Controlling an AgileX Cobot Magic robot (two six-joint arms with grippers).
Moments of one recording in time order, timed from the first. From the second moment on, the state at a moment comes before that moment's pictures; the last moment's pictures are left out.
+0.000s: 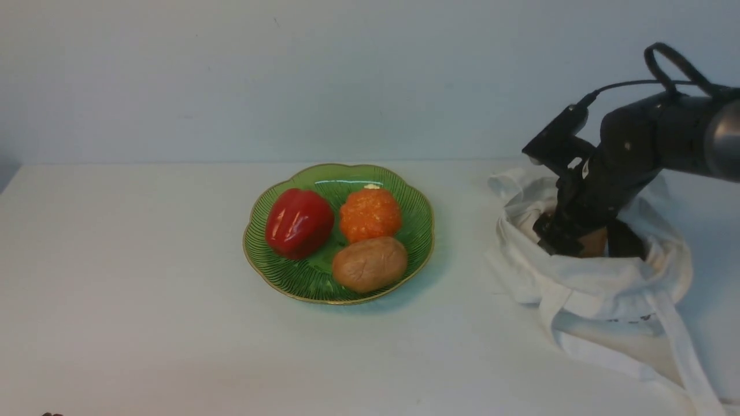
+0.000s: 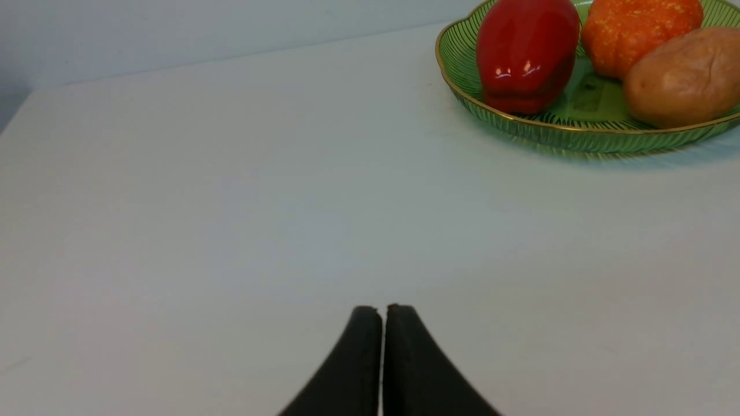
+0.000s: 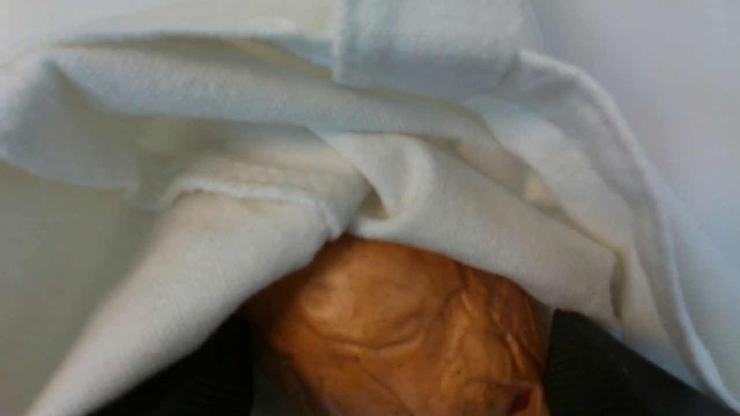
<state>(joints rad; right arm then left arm) 0.24 2.01 -1.40 -0.18 0.73 -0.38 -0.08 -0.01 0.03 -0.08 0.38 0.15</state>
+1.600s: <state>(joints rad) 0.64 2.05 -1.63 0.58 0.64 -0.54 -0.08 -0.01 0.03 -0.08 0.38 0.15</state>
